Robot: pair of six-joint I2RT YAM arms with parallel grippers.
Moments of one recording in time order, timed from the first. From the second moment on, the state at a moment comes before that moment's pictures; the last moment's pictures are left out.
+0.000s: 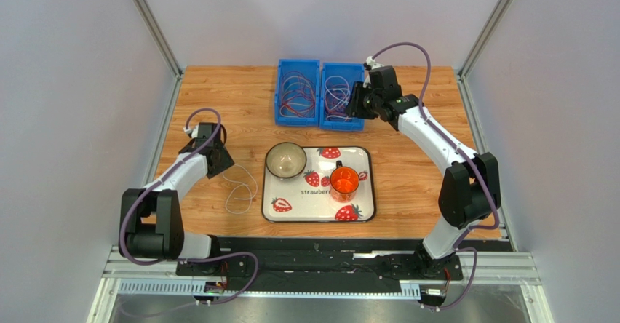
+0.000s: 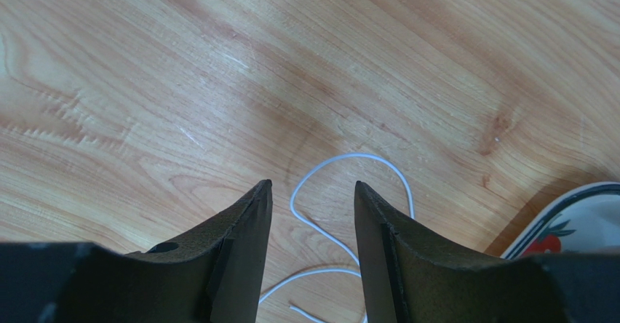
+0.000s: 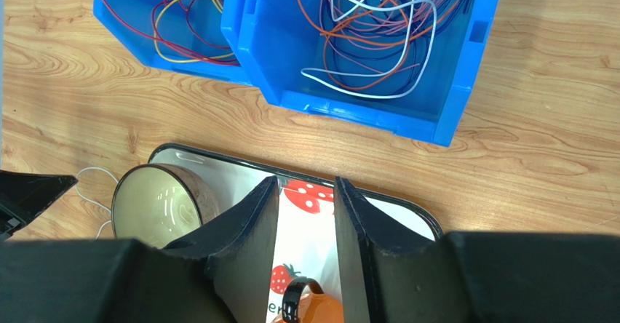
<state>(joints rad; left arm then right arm) -0.05 1.35 0.74 -0.41 -0.23 -0.58 0.38 1.68 1.42 -0.41 -0.11 0.43</state>
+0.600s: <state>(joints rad) -0.04 1.46 0.75 -0.40 -0.20 -0.56 0.38 1.68 1.42 -0.41 -0.12 0.43</state>
